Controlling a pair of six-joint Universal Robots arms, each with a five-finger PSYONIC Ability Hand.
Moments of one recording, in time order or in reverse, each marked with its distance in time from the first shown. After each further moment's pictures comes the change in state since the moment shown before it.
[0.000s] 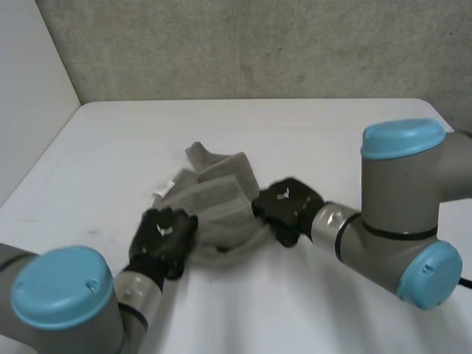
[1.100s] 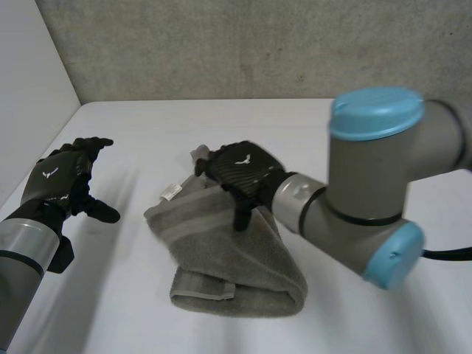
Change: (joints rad) left arm 0.487 0.386 -0.111 -0.082 0.265 -0.360; right arm 0.133 0.062 -0.246 -0.031 -0.025 0.199; left_hand -0.735 -0.753 -0.752 -0.753 -0.769; right_hand -1.045 -0.838 -0.878 -0.881 -0.848
